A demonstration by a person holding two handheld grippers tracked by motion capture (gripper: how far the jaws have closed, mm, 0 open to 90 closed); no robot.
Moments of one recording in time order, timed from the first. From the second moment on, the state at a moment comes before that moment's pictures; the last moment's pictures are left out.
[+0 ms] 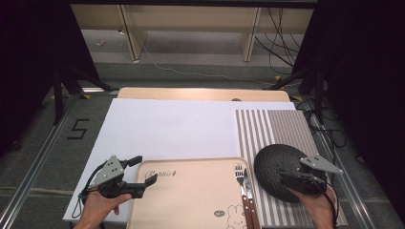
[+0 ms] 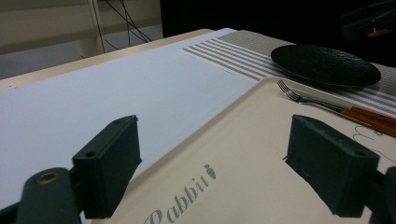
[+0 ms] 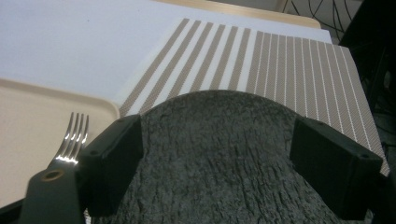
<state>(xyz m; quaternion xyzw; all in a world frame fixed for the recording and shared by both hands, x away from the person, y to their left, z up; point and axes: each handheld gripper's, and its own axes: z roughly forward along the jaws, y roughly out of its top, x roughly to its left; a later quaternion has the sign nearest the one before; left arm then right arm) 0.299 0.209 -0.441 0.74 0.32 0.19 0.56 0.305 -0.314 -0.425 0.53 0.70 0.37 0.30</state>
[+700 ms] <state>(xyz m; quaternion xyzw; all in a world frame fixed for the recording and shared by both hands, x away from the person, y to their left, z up) 0.299 0.209 -0.441 0.74 0.32 0.19 0.56 0.302 -0.361 -0.434 0.63 0.63 0.38 0.25</state>
